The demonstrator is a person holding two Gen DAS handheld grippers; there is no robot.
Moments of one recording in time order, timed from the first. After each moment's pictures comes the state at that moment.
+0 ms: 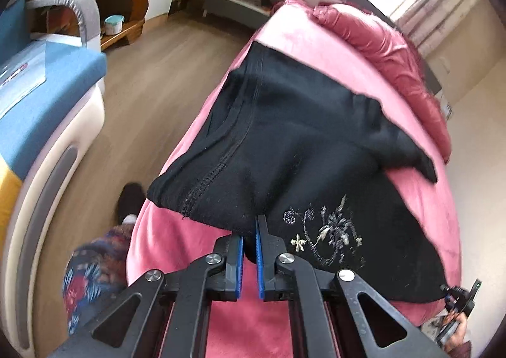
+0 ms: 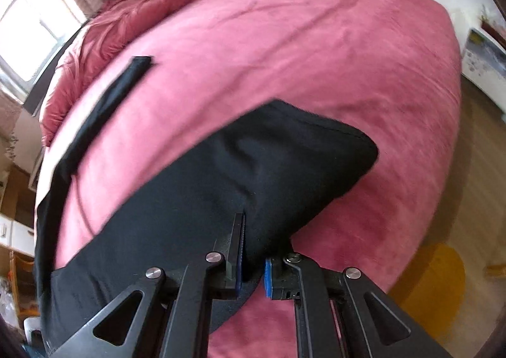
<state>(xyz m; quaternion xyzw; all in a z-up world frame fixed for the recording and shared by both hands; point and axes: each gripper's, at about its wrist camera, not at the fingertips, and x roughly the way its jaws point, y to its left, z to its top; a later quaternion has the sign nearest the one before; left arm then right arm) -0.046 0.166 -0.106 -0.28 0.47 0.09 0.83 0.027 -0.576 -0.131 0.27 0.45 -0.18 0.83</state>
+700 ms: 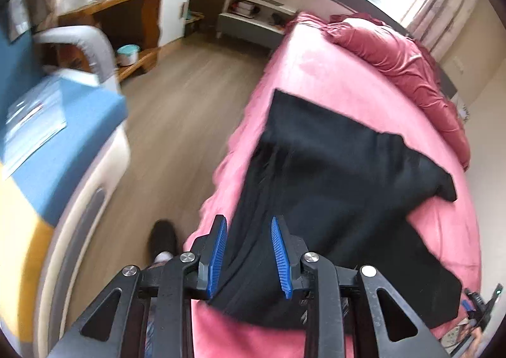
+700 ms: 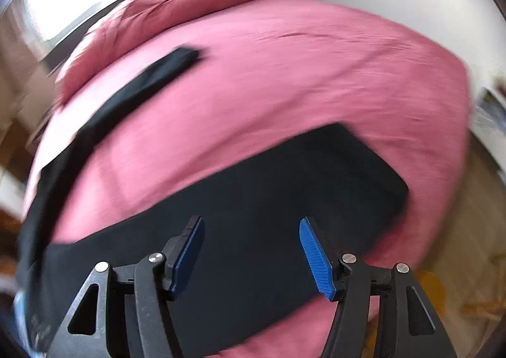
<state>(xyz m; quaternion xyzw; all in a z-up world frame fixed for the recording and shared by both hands) 0.007 0.214 -0.051 -0.24 0.45 0.13 0.85 0.050 -0.479 -0.095 0.15 0.45 -0.12 0.87</state>
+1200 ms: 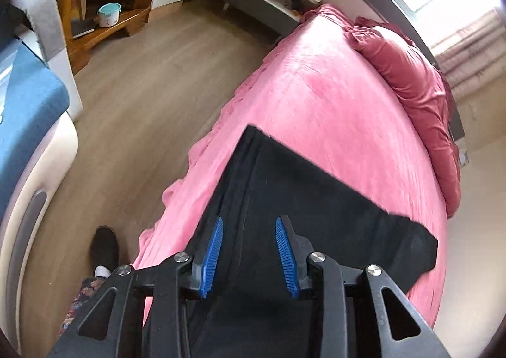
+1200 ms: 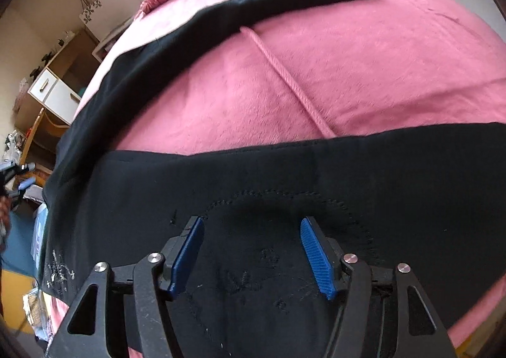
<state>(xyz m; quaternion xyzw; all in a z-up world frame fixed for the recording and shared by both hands) 0.195 0.257 -0.096 -0.36 0.47 0.13 0.79 0.108 -0.326 -0.158 0.10 0.53 0.06 0.84</state>
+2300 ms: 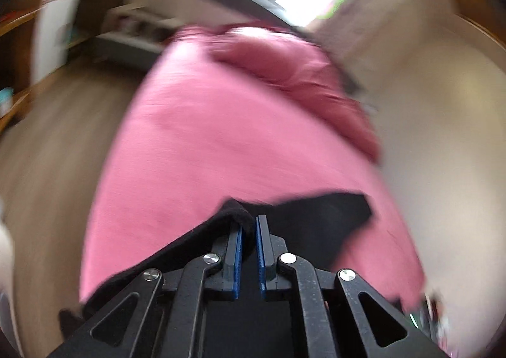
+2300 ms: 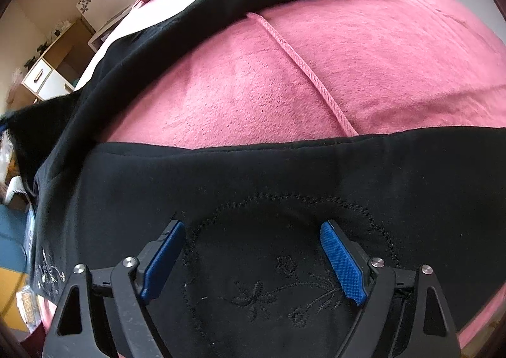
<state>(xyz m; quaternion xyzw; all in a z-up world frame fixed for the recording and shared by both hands) 0.175 0.159 -0.001 -0.25 0.36 -0.14 0.89 0.120 -0.303 -0.170 0.09 0.55 0.06 0.83</state>
